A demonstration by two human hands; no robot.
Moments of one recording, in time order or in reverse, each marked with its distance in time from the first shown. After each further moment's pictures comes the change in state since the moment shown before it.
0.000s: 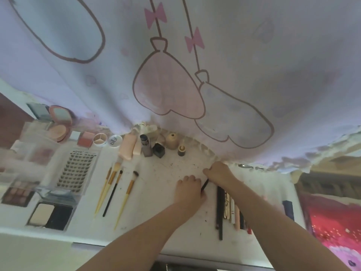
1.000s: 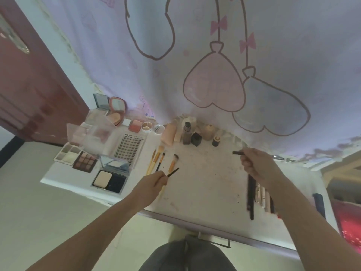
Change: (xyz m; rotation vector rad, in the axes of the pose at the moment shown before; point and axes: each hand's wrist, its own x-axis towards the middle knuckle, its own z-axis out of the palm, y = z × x) left_hand -0.156 -0.160 -0.066 -0.633 0.086 -0.172; right_hand -0.104 -0.034 -0.009 1.085 -0.025 -0.113
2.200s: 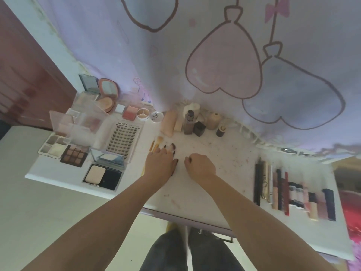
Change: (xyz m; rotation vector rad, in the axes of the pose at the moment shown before) left_hand 0.089 -0.022 0.027 0.880 0.162 0.062; right_hand 0.057 0.096 0.133 -1.381 -0.027 -0.203
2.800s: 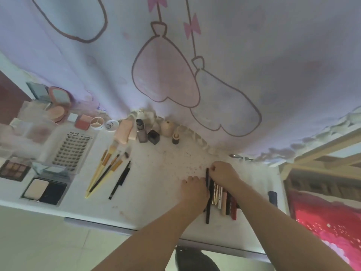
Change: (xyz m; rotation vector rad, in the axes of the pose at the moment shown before) left_hand 0.004 0.245 0.009 -0.201 -0.272 0.099; right_hand -0.010 0.195 -0.087 0.033 -0.097 0.193
